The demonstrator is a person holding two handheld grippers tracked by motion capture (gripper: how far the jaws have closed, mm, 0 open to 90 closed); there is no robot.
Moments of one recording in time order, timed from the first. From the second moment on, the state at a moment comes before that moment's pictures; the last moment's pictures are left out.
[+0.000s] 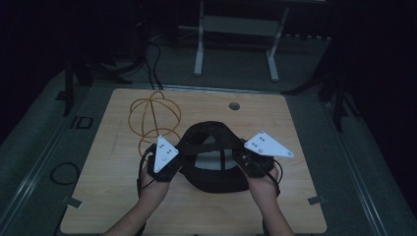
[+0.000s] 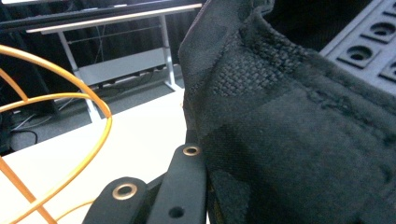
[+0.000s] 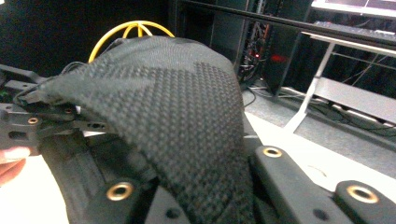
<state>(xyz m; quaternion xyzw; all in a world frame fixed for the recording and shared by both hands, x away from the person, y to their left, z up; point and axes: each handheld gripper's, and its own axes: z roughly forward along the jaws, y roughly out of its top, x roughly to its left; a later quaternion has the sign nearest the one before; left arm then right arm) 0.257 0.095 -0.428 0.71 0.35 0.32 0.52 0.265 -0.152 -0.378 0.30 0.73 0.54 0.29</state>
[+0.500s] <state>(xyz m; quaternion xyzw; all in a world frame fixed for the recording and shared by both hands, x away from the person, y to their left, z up) 0.256 0.092 -0.395 0.70 0.34 0.33 0.54 0.257 -0.166 -0.391 0.29 0.73 0.56 0.27</state>
